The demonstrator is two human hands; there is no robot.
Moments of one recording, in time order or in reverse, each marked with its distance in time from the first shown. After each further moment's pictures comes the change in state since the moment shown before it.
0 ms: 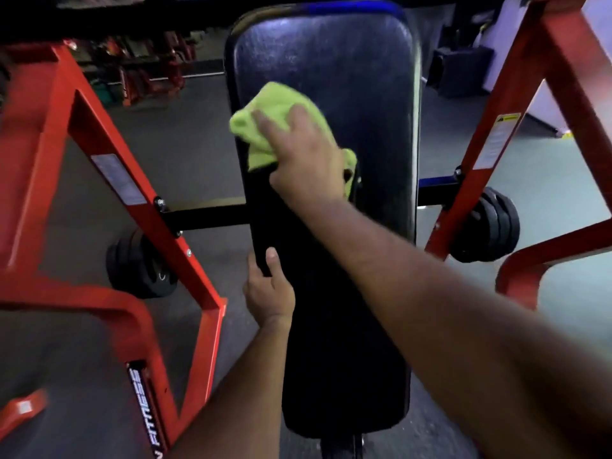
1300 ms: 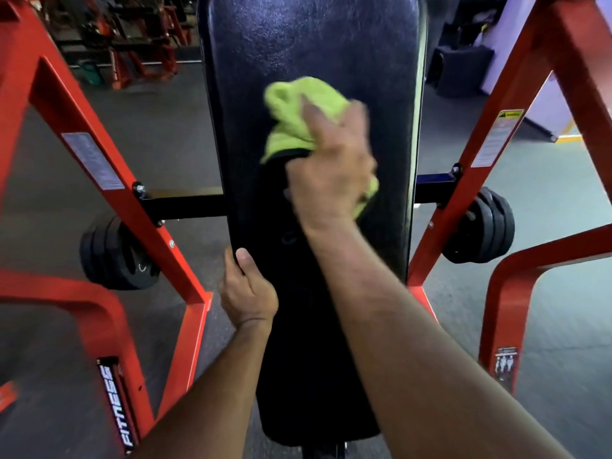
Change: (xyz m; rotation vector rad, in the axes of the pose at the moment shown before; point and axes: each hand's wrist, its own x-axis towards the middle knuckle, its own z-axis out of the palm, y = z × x) left_hand 0.001 -0.018 0.013 0.050 0.099 0.140; right_hand -0.028 0.019 0.010 0.194 0.403 0.327
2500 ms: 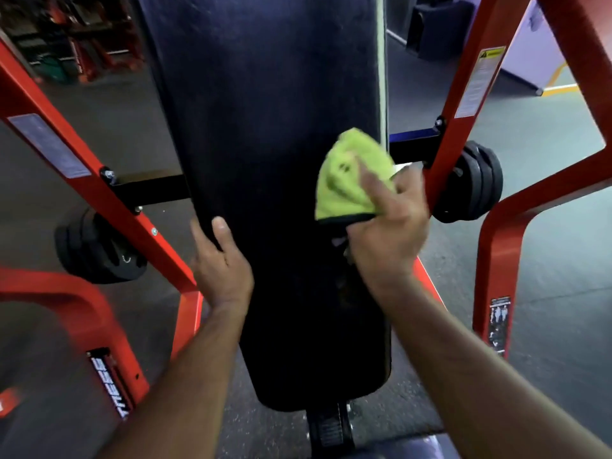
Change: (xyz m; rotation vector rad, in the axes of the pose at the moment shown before) left_hand -0.019 -0.013 -0.009 -0.126 -0.104 -0.046; right_hand -0.104 0.124 -0.067 -0.075 -0.036 0.058
